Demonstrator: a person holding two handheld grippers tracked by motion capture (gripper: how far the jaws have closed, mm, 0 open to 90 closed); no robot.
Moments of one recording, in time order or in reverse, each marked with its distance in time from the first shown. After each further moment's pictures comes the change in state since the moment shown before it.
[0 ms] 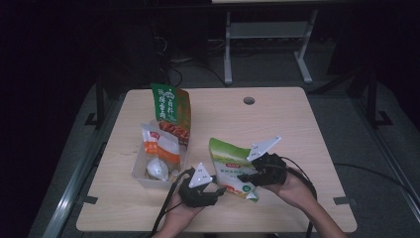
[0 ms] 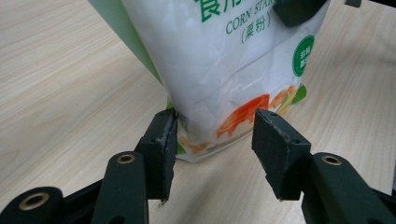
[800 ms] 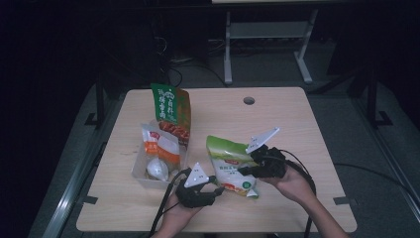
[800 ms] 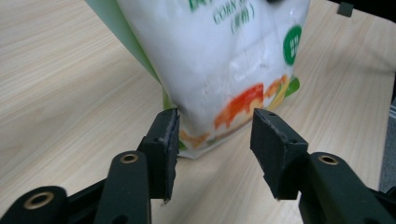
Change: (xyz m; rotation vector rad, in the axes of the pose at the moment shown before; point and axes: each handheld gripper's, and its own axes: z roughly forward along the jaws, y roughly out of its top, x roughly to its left) left arm 0.002 -0.003 -0.010 -0.030 -0.018 -0.034; right arm -0.007 0.015 -0.008 0.021 0.009 0.064
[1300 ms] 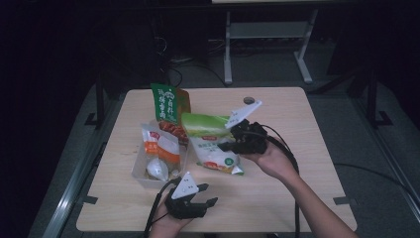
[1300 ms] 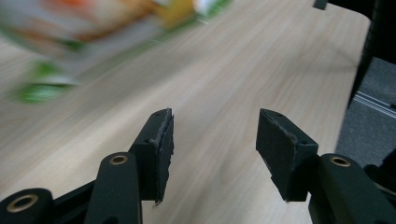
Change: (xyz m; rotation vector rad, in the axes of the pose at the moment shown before) left arm -0.010 -0.015 -0.028 0.005 -0.033 0.022; right arm 0.005 0.085 -0.013 -0.090 -0.042 -0.097
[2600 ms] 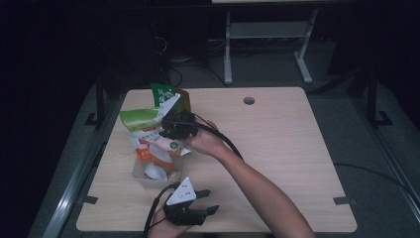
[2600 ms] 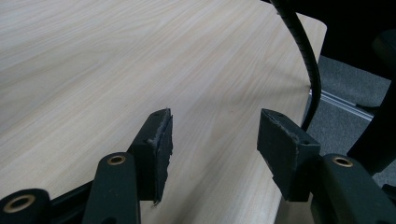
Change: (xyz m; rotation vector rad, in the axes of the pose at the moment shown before) left arm -0.007 -0.005 -0.008 -0.040 -0.089 0.010; right arm 0.011 0.108 0.133 -0.042 0.014 -0.273
